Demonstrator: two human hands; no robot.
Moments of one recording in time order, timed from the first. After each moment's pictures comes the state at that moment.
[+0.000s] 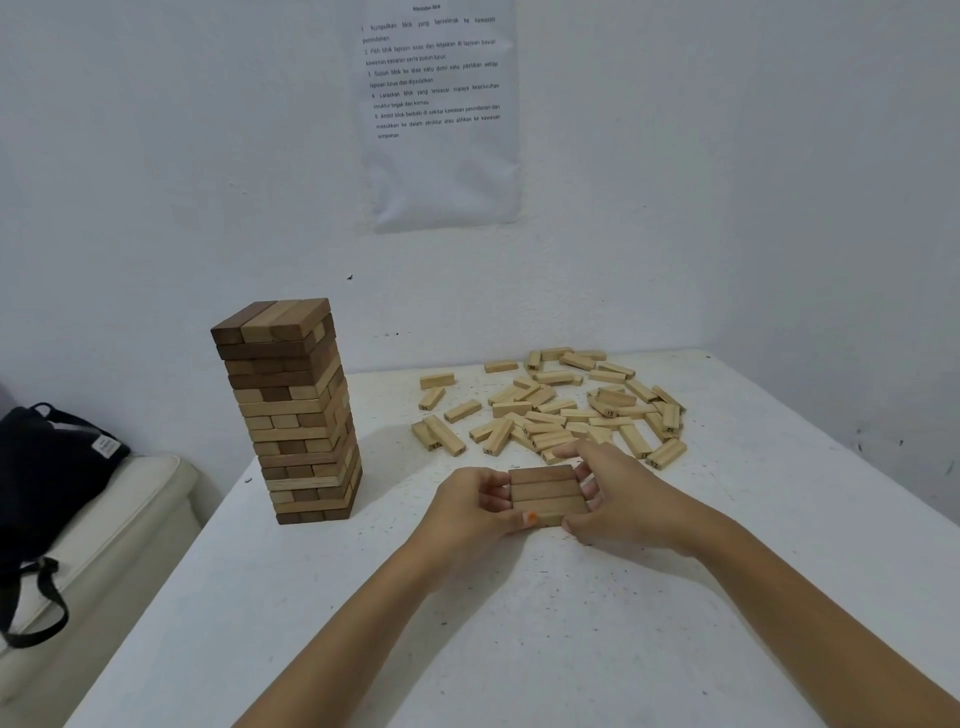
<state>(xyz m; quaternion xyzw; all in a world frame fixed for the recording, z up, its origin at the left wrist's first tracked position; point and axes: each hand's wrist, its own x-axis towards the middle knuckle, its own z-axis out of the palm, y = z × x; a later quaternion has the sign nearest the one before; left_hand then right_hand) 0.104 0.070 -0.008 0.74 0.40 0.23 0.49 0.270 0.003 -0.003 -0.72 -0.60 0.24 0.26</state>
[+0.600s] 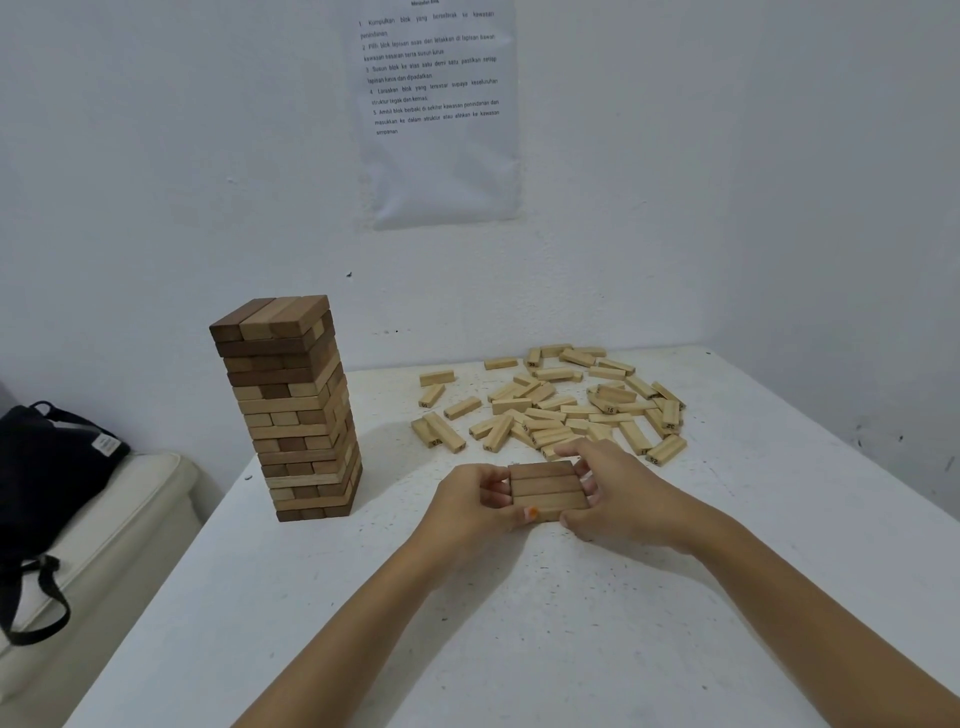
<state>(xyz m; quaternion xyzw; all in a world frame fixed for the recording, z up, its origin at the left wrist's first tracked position) 0.103 0.070 -0.010 0.76 0.39 0.24 0.46 0.269 0.005 -0.005 -0.73 -0.60 0.23 0.25</state>
